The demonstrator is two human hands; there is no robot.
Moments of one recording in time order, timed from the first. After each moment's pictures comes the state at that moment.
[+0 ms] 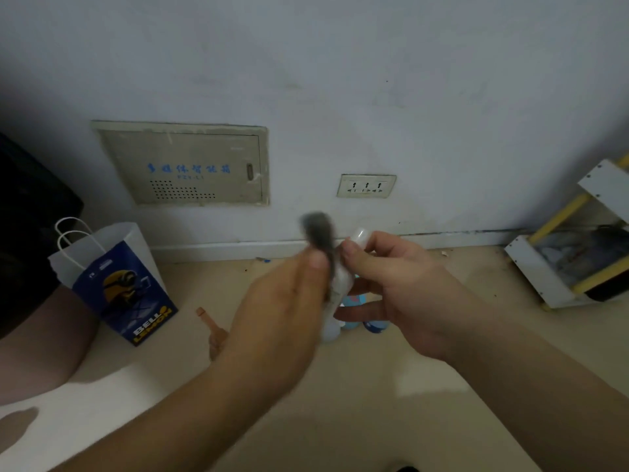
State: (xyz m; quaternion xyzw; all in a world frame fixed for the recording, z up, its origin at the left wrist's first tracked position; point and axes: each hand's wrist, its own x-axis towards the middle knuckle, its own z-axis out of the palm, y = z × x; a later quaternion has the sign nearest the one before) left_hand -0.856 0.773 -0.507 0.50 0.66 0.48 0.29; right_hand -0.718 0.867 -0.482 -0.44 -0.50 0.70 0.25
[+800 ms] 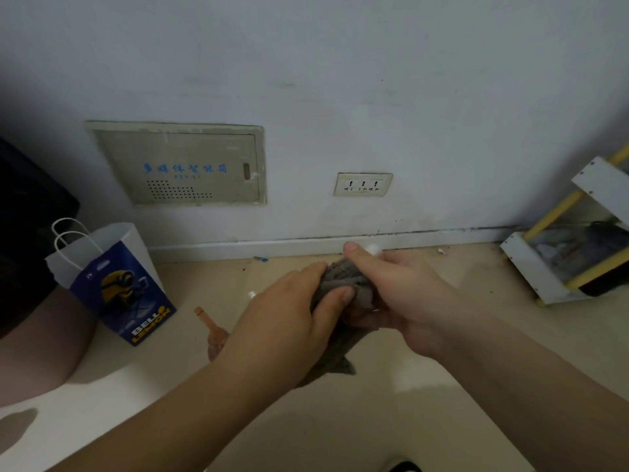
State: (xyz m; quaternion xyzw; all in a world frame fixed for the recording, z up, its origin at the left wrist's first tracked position) left_hand -0.859 0.781 -0.527 0.62 0.68 0.32 0.21; right_hand -0.721 0.872 -0.497 -0.56 -0.46 0.65 0.24
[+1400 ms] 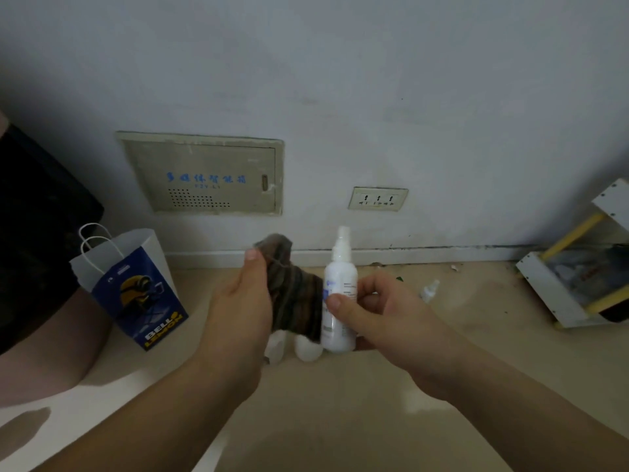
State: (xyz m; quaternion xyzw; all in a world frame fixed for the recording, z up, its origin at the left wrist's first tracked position) left_hand -0.888 0.782 -0.515 0.13 0.67 0.60 0.42; right_hand -0.726 0.855 -0.515 -0.48 -0.60 0.61 0.18
